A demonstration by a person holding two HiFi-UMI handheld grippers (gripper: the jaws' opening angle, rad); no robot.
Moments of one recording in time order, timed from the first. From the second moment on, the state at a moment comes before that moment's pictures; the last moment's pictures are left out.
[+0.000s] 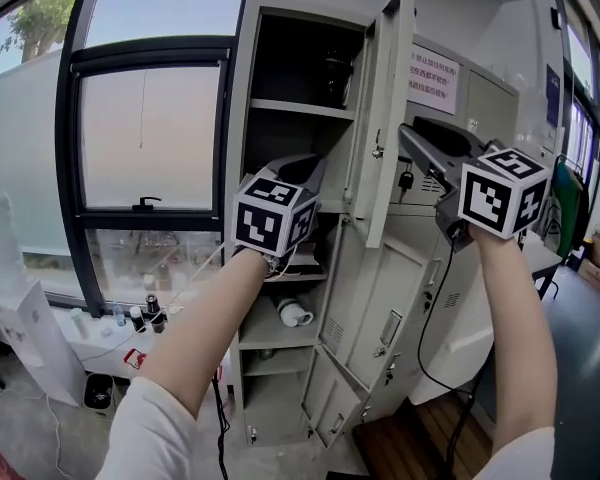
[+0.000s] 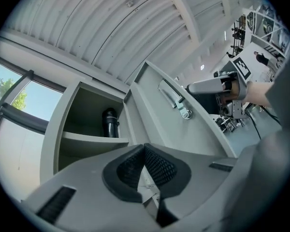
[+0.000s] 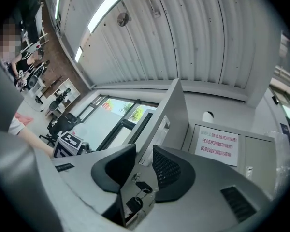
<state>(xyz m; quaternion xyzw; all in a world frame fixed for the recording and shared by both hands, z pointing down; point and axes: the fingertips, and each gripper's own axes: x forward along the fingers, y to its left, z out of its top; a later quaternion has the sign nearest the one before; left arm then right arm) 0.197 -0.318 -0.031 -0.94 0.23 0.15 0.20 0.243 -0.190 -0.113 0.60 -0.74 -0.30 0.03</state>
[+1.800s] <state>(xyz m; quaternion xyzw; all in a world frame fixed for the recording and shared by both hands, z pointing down) 0.210 -0.203 0.011 -0.93 0.15 0.19 0.29 0.279 -0.116 -0.007 0.71 -0.47 -0.49 0.19</state>
